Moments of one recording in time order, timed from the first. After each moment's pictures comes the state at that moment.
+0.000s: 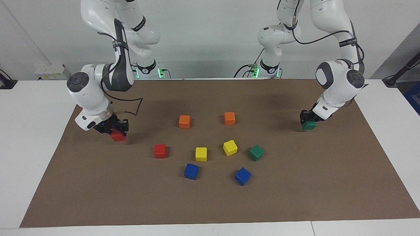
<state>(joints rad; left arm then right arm) 0.12 0.09 -0.05 -2.18 -0.04 2.16 0.19 -0.13 0.17 0.07 -2.03 0.00 2.18 -0.12</state>
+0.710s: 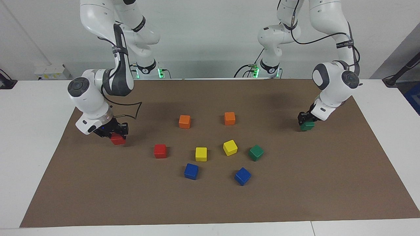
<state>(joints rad) 0.11 0.08 -0.05 -2.23 -0.04 2.21 0.07 -0.14 0.21 0.07 -2.03 0.00 2.22 -0.16</state>
